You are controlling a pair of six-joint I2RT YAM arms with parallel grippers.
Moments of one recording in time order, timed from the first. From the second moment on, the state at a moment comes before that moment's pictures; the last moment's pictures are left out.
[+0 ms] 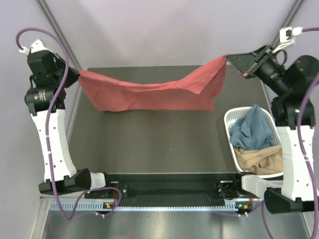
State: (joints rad) left arm 0.20 1.33 1.87 -0.93 0.01 -0.50; right arm 0.05 1.11 1.59 -0.32 -0.59 0.73
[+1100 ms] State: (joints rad) left arm 0.06 1.47 2.12 -0.55 -0.28 -0.43; right arm 0.05 1.42 2.00 -0.29 -0.34 0.54
